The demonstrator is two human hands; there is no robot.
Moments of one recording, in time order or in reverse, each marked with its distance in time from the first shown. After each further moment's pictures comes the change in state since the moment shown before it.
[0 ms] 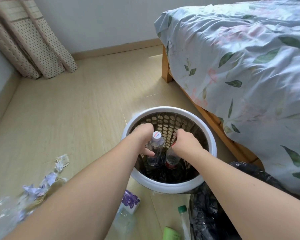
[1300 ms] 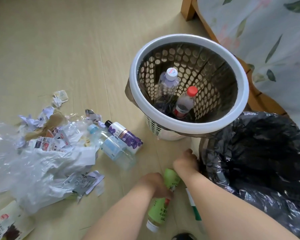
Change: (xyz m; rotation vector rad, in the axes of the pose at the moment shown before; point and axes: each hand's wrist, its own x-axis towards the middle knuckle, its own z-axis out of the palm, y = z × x) left_hand 0.007 -0.290 0.096 0.915 -0.407 -0.027; right_hand -0.104 0.086 0.181 -0.201 -0.280 0.420
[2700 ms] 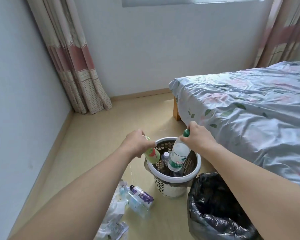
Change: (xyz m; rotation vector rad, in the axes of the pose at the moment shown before) left_hand -0.397 0.056 -0.210 -0.389 0.913 0.250; right_hand -0.287 0.005 -0.341 0.219 0.592 -0.647
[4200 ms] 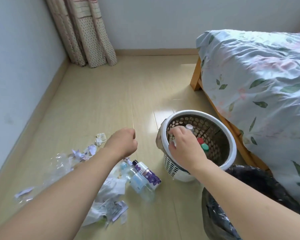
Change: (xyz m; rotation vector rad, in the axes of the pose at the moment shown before) left_hand 0.136 -0.198 0.075 0.419 -0.031 0.057; right_hand 0.053 -0.001 0.226 -0.081 -0.050 -0.437
